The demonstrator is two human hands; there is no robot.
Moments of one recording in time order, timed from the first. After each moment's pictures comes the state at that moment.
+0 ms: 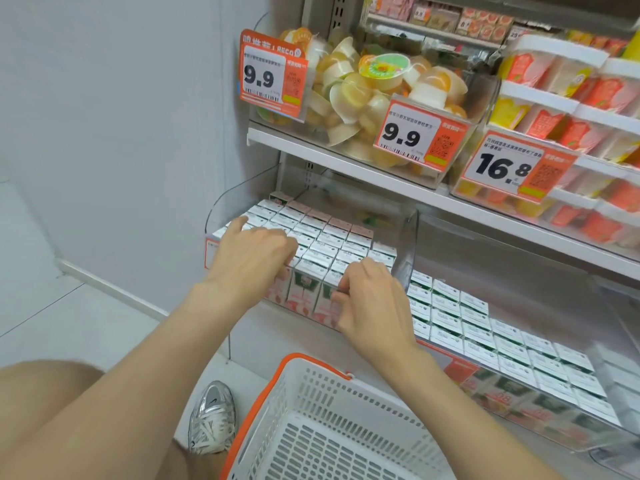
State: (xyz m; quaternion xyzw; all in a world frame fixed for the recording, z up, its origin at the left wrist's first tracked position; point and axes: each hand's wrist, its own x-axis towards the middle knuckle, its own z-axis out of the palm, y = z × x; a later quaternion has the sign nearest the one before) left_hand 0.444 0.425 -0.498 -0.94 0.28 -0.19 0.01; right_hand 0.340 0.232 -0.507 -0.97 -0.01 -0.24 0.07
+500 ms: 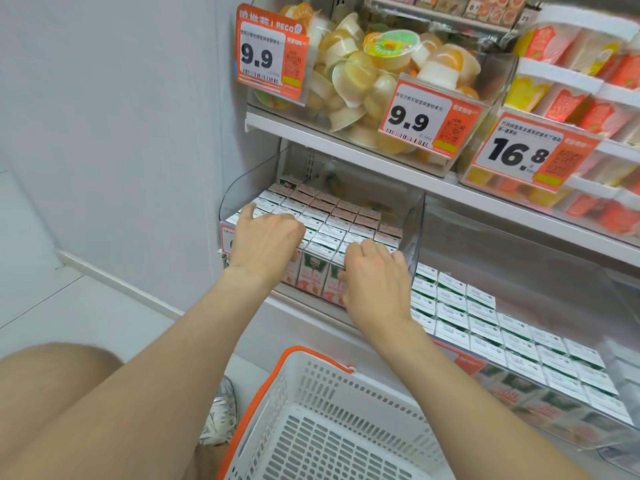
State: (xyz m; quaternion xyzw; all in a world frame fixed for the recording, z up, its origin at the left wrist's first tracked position) left_hand 0.463 0.393 -0.508 -0.96 0.22 -0.19 -0.01; right_hand 0.375 0.231 -0.512 -0.97 0.05 -0.20 -0.09
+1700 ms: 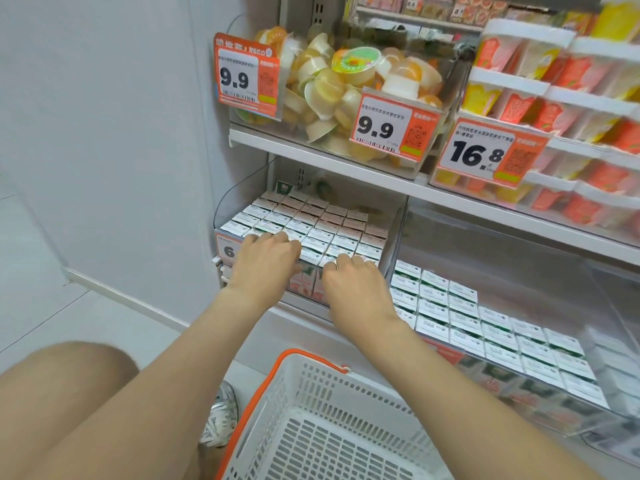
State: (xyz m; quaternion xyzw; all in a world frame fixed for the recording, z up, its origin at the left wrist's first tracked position) left_hand 0.440 0.377 -0.513 -0.96 0.24 -0.16 -0.03; right_hand 0.352 0.232 -0.487 -0.99 -0.04 -0.06 -0.14
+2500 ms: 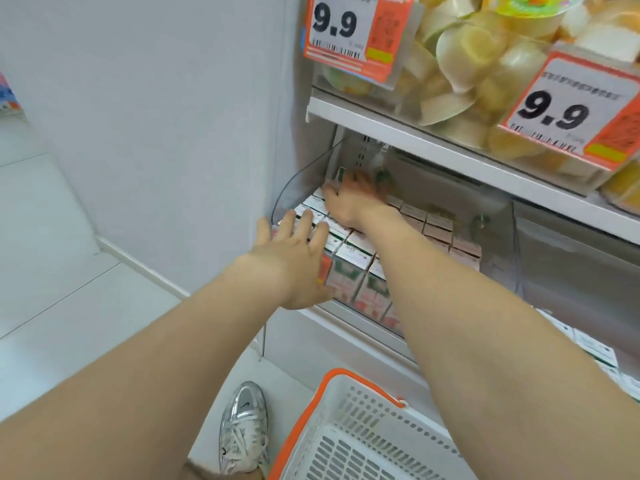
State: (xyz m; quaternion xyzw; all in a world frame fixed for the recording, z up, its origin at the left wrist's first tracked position) left_hand 0.506 0.440 -0.520 -0.97 0.24 0.07 0.06; right_hand 0.624 0.280 -0.512 -1.00 0.06 0.00 0.08
